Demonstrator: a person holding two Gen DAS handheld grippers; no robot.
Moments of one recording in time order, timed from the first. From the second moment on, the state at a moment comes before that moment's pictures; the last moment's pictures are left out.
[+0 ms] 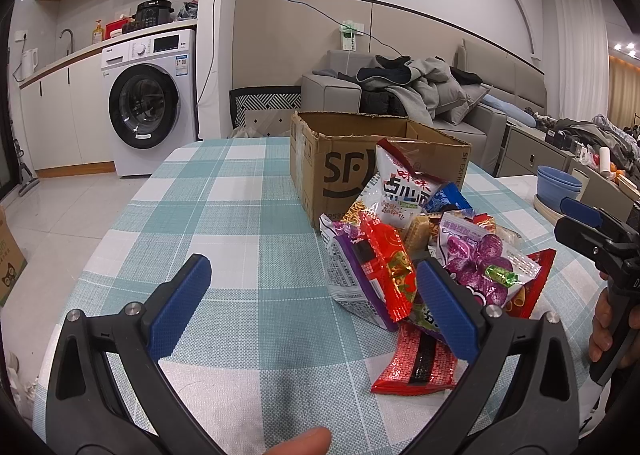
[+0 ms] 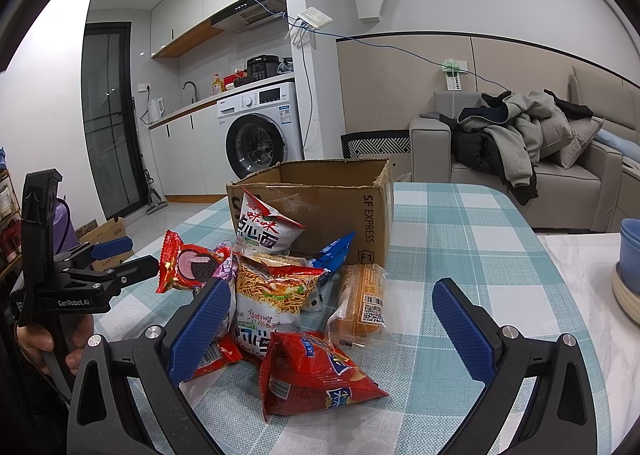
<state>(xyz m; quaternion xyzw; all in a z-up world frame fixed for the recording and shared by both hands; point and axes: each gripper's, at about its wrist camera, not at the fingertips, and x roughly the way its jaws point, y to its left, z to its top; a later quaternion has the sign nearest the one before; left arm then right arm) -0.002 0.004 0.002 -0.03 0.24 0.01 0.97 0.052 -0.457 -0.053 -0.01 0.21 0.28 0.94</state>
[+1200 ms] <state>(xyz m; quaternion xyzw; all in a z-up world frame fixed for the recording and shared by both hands) 0.015 -0.004 -0.002 -0.03 0.28 -0.01 0.96 0.068 -0.443 -0.077 -0.04 0.34 0.27 0.90</state>
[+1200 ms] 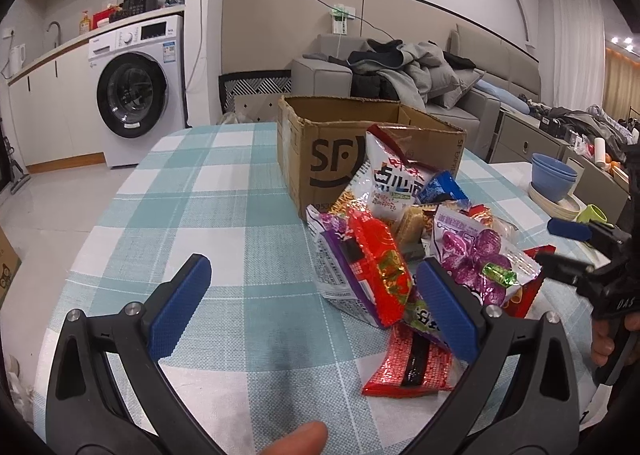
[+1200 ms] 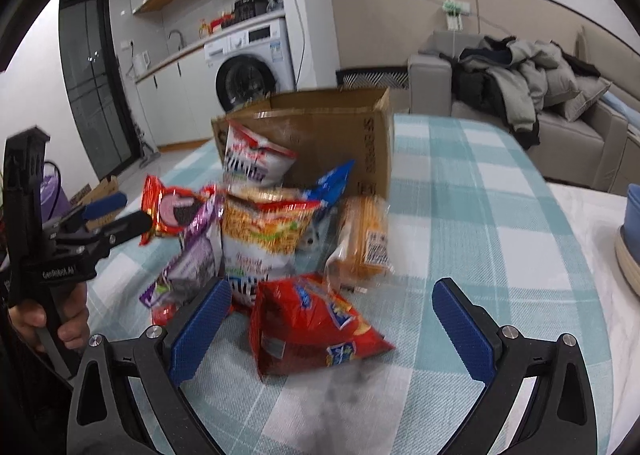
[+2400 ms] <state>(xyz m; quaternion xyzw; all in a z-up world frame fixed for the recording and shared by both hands) 0.047 -0.008 -0.007 -0.08 0.33 -0.11 0.93 0.061 -0.431 -0.092 -0.05 0.39 0.31 0.87</state>
